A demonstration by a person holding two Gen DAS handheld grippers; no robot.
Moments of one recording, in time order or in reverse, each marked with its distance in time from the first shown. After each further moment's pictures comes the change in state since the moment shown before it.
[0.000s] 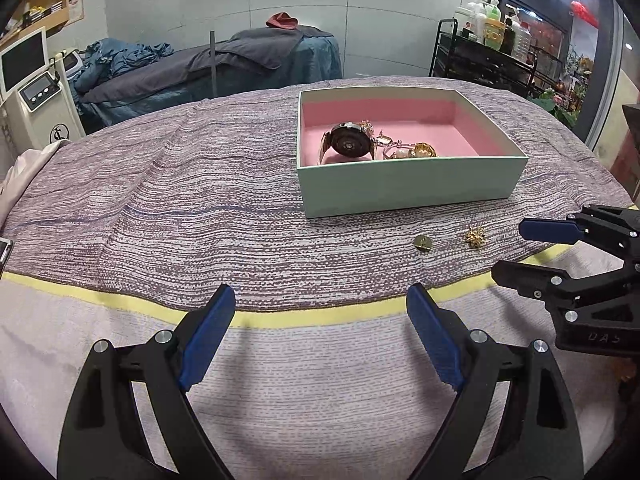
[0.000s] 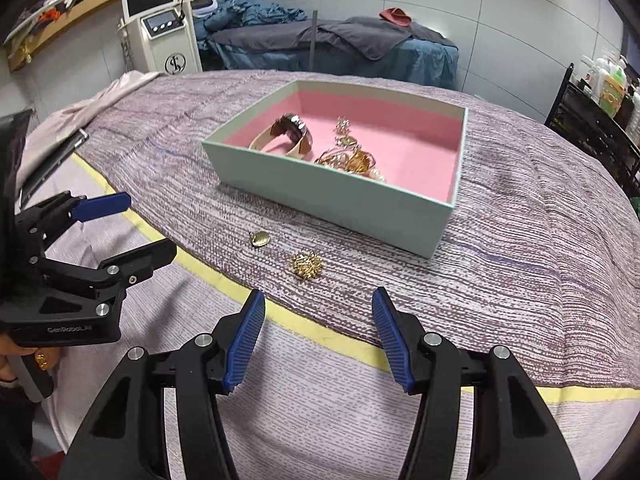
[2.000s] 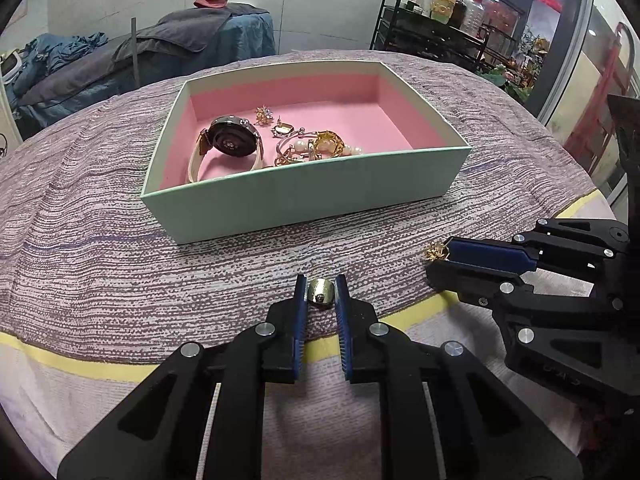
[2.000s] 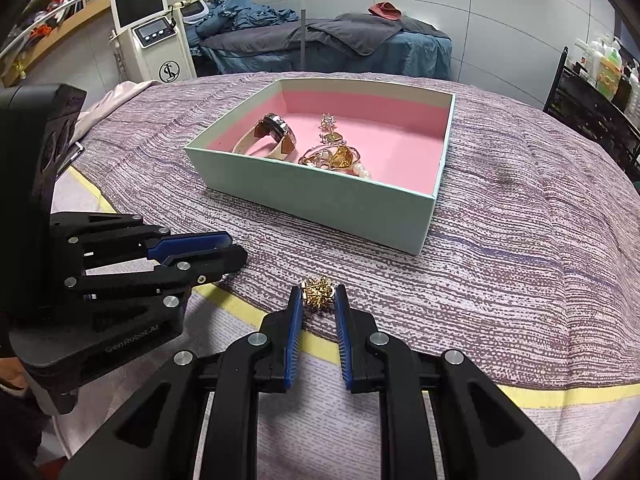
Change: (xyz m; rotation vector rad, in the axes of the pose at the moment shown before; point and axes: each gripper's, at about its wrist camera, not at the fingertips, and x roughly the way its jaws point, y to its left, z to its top) left arm 0.038 -0.046 0.030 0.068 0.090 -0.211; right arm 0.001 -0.023 0.000 0.063 -0.017 0.029
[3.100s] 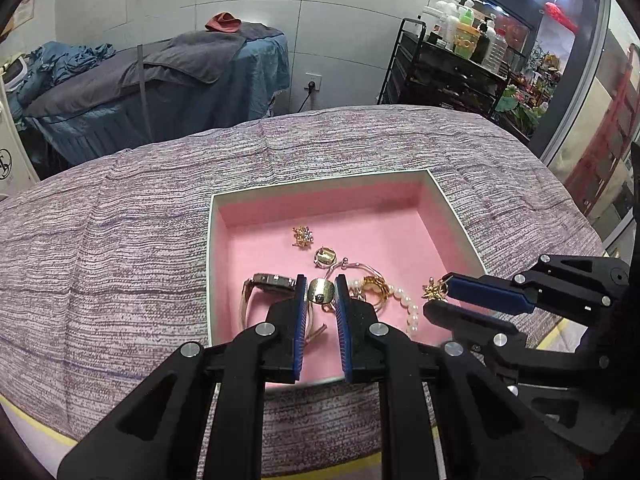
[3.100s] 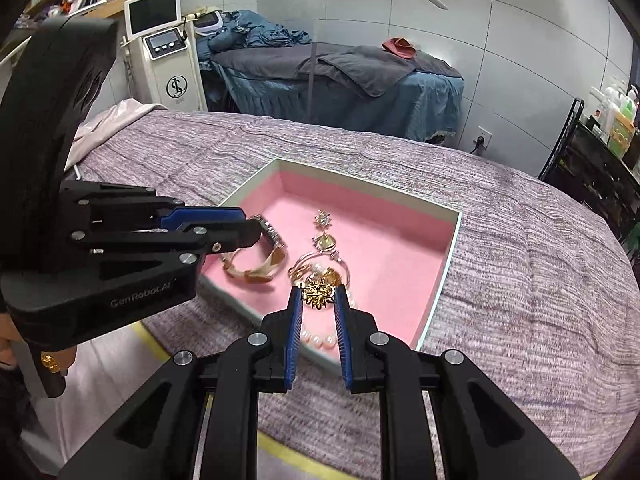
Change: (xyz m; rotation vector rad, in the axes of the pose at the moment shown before) left arm 0.003 0.035 0.112 -0.030 -0.023 0.012; right arm 0.008 -0.008 0.090 -0.070 -0.056 -0.014
